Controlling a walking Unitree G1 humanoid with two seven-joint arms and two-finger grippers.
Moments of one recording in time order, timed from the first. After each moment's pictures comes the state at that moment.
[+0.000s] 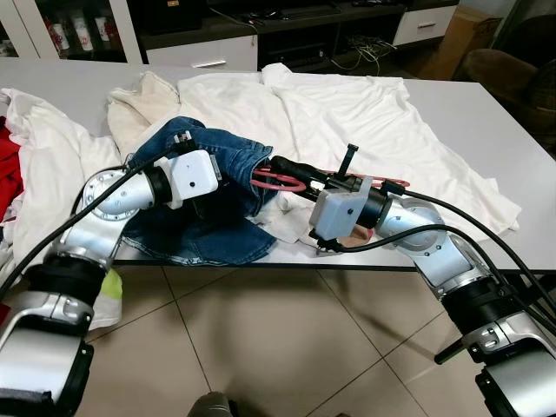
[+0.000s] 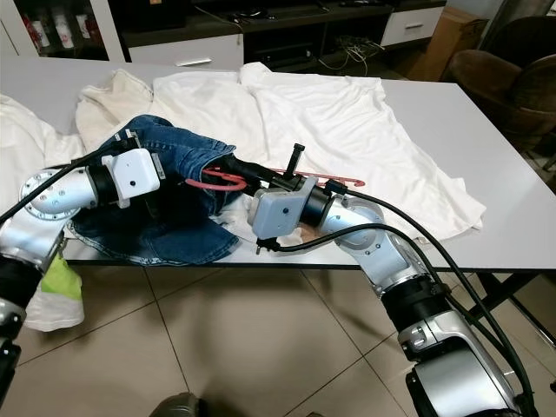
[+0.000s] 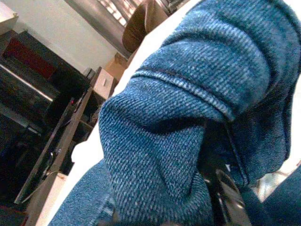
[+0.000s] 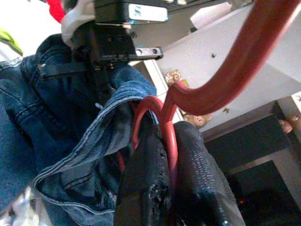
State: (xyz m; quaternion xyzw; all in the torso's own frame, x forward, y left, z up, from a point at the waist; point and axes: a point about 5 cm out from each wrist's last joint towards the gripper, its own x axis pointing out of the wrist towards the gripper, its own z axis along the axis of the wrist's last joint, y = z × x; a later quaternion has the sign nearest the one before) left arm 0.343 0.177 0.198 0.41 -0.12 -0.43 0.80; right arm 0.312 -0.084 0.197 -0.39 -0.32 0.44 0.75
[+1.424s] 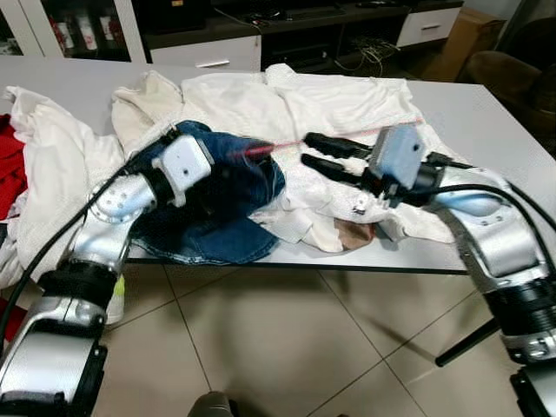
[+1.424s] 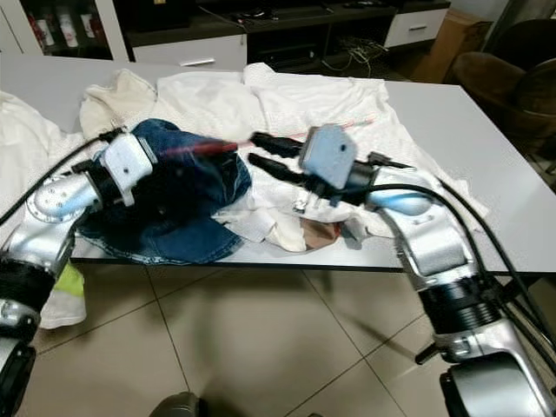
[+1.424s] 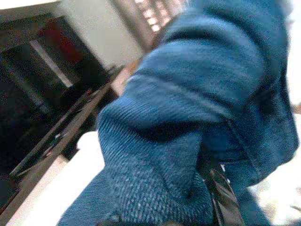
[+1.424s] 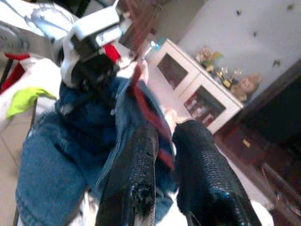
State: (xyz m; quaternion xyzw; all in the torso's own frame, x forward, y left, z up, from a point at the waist) left arm 0.354 0.184 0.200 0.30 -0.13 -0.36 0.87; right arm 0.311 -0.130 0.234 -0.24 -0.17 0.50 0.81
